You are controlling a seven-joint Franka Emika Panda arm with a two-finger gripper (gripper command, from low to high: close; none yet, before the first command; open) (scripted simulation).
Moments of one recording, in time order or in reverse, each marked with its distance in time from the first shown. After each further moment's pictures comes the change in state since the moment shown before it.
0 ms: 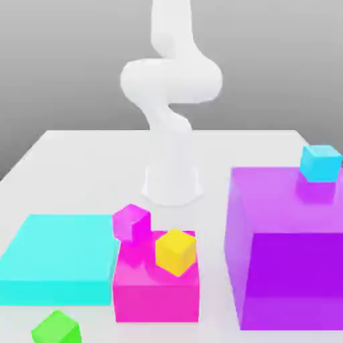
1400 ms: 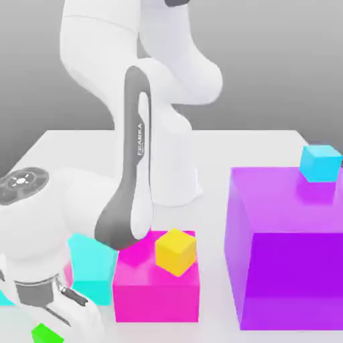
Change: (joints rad) arm -0.207 1.200 -0.112 0.057 0.142 0.399 0.084
